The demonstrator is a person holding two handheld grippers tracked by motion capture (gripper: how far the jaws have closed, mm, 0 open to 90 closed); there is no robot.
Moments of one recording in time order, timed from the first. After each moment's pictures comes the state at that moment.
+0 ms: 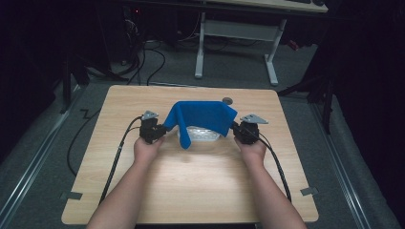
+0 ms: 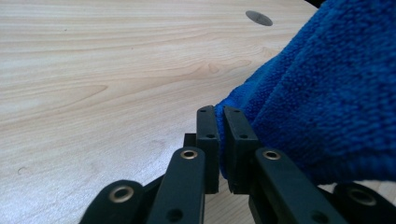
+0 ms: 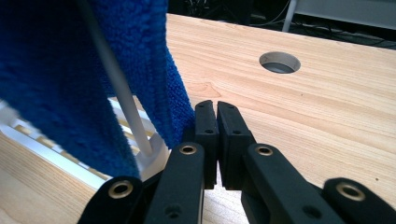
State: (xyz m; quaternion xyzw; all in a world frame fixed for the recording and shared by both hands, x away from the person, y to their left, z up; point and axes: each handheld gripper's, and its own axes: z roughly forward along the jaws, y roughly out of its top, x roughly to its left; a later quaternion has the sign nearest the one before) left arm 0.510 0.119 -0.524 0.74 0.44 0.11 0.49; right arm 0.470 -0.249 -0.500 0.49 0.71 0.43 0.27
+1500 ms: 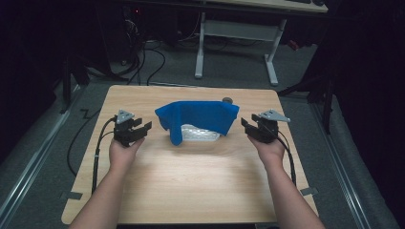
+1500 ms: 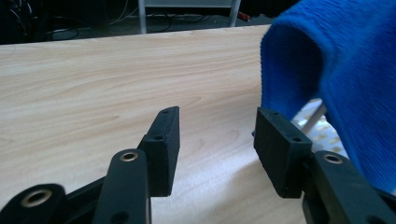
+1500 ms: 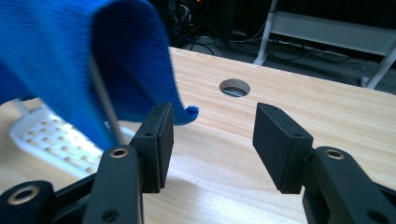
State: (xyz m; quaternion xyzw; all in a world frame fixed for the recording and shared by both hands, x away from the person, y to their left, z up) left arm 0.462 0.182 -0.480 0.72 0.47 0.21 0.47; right arm 0.438 -0.286 -0.447 0.48 0.70 0.43 0.30
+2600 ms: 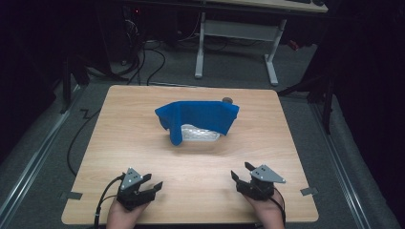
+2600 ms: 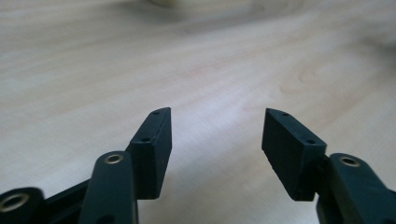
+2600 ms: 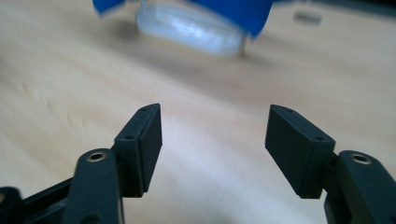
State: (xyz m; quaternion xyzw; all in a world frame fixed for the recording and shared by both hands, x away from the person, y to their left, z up) left arm 0.292 0.148 -0.526 0.79 0.41 0.14 0.44; right arm 0.286 -0.249 -0.507 0.44 0.75 0.41 0.27
